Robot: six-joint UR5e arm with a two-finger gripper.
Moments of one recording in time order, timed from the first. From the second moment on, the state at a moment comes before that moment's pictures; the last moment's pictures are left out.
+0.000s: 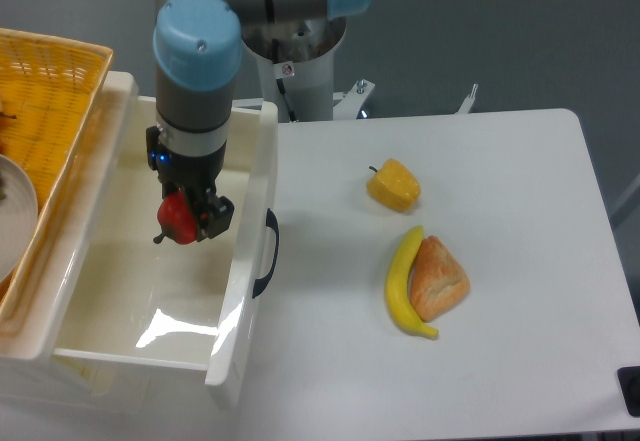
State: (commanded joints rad) arm 2.16 -1.82 -1.48 -1.34 1.33 1.00
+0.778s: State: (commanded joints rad) arm 2.13 -1.86 -1.49 -1.31 1.36 1.00
